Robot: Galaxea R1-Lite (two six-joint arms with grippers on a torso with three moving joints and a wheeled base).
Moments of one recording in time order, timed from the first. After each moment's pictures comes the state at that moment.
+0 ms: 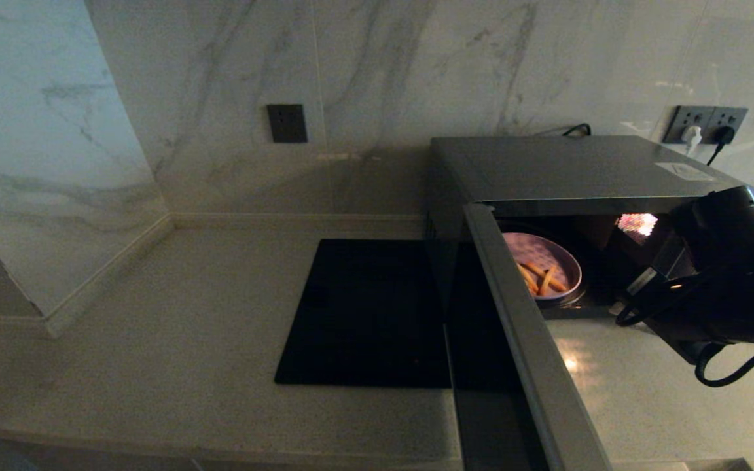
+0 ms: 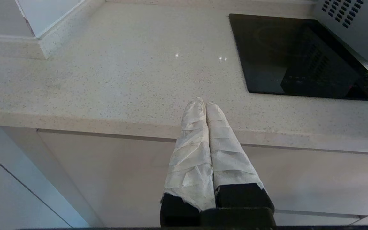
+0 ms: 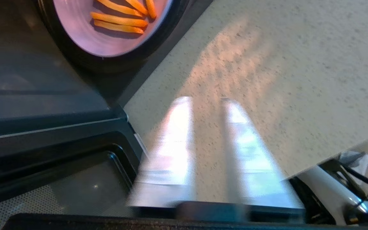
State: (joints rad) left arm 0.00 0.00 0.00 -0.01 0.02 -0.07; right arm 0.22 1.61 -1.00 0.19 -0.26 1.02
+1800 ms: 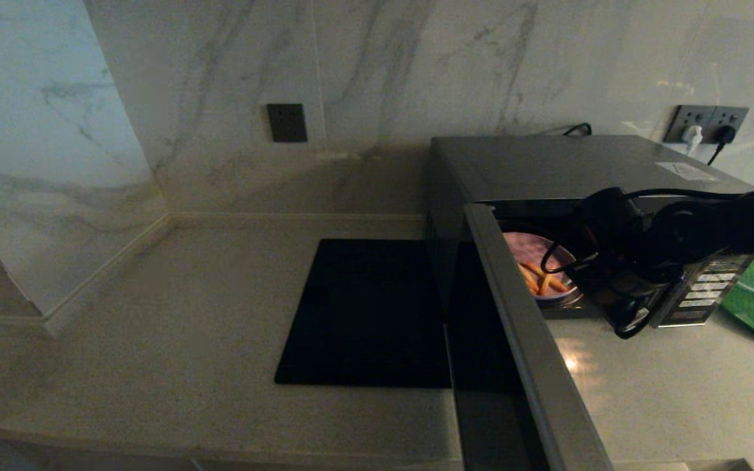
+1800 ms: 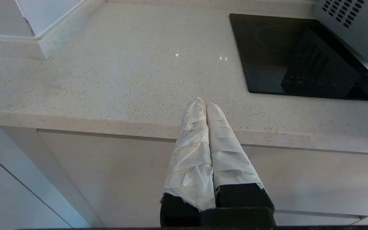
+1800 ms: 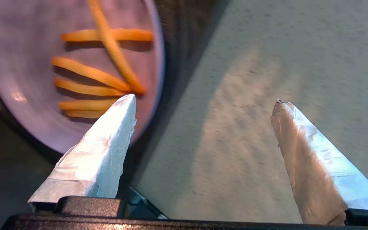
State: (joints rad) left arm 0.00 0.00 0.00 -0.01 0.02 -0.07; right arm 0.16 2.04 -1.46 0.42 -0.32 1.28
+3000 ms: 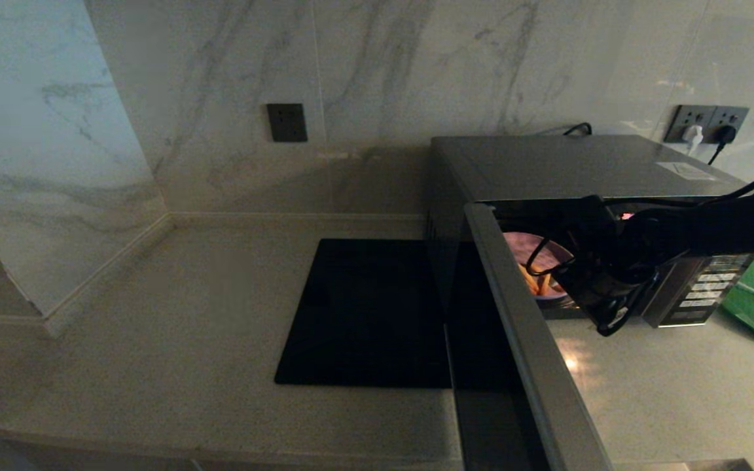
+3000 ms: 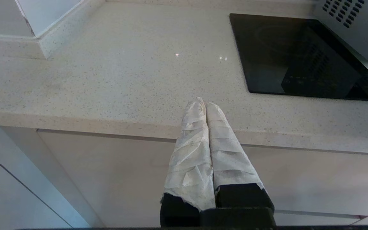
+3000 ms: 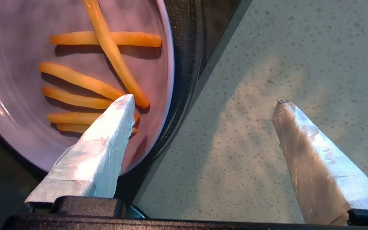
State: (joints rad) left arm 0.00 0.00 0.00 -0.01 0.02 -0.07; right arm 0.16 2.13 -1.54 0.42 -0.32 1.26
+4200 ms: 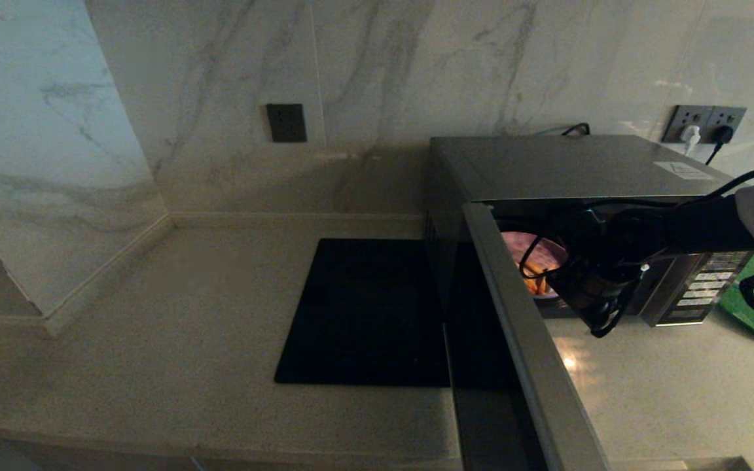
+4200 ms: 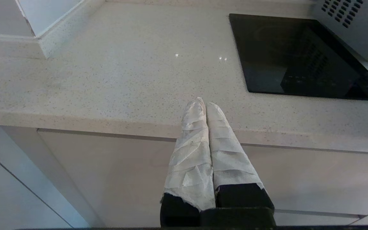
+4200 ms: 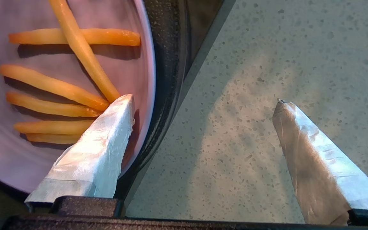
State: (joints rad) left arm 0.00 0.00 0.00 -0.01 0.02 -0.07; right arm 0.16 2.21 -1.64 0.52 -0.33 1.27
